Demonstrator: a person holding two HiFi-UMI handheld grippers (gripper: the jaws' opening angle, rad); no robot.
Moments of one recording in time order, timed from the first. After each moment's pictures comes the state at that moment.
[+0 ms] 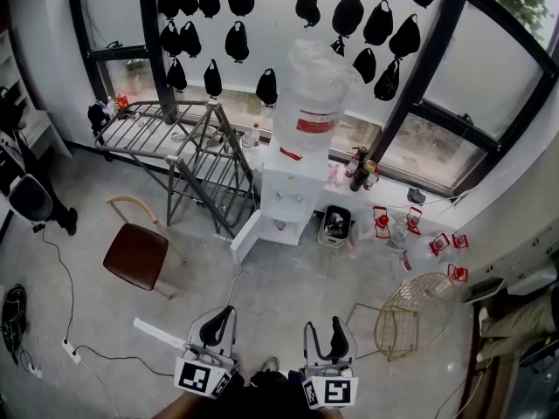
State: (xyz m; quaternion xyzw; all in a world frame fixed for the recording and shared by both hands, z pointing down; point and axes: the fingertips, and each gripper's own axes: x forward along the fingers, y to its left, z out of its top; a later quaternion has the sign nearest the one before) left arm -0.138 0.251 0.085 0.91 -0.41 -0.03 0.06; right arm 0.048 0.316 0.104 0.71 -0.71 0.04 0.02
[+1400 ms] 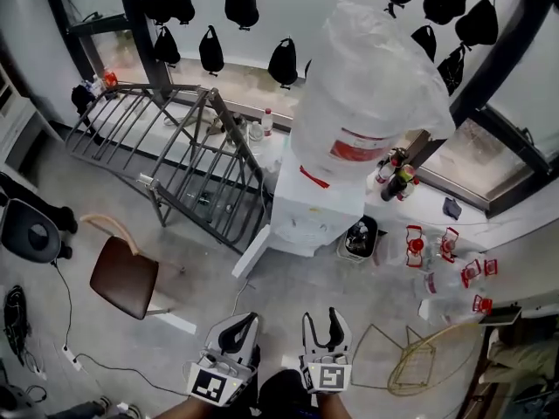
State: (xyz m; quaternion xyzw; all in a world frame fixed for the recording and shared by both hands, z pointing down) left arm -0.049 -0.037 0.213 0.92 -0.39 -0.02 0.11; right arm 0.100 -0.011 0.301 0.68 -0.72 0.08 0.07
